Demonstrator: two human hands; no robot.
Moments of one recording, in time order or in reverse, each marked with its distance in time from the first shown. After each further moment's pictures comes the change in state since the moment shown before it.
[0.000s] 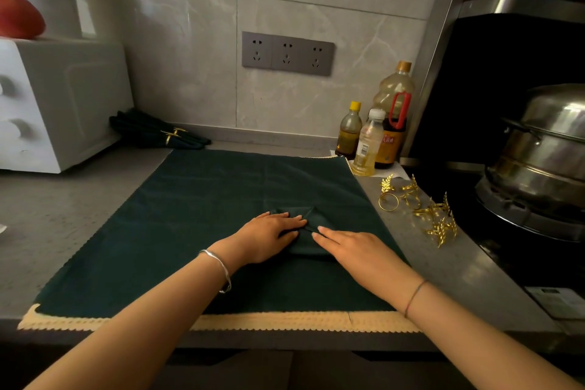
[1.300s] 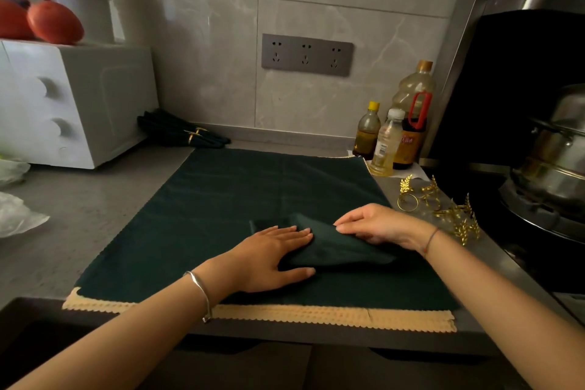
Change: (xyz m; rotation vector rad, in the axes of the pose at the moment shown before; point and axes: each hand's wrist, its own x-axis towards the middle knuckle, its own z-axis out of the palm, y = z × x) left_hand -0.065 0.005 -0.002 0.116 -0.017 0.097; right_hand 0.036 0.034 -0.018 1.174 -0.255 0.377
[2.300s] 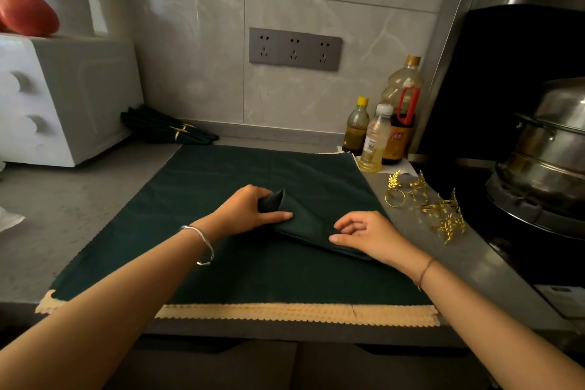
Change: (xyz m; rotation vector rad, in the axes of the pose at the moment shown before) left_hand 0.047 -0.041 -0.025 -0.419 0.264 -0.202; right_hand -0.016 0.029 0.019 0.035 0.299 -0.199
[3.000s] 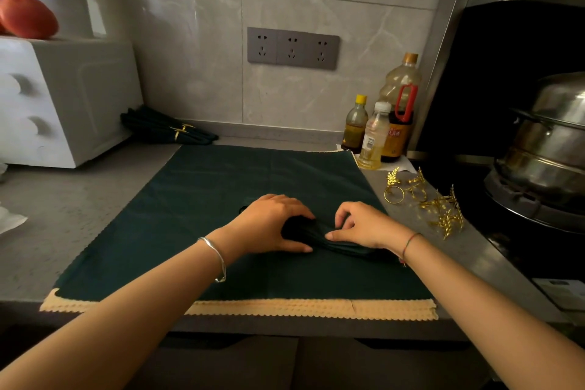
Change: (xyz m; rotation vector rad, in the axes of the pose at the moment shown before) left_hand -0.009 0.026 0.023 0.483 -0.068 0.380; right_hand 0.016 -0.016 -0.003 -0.361 -0.123 0.088
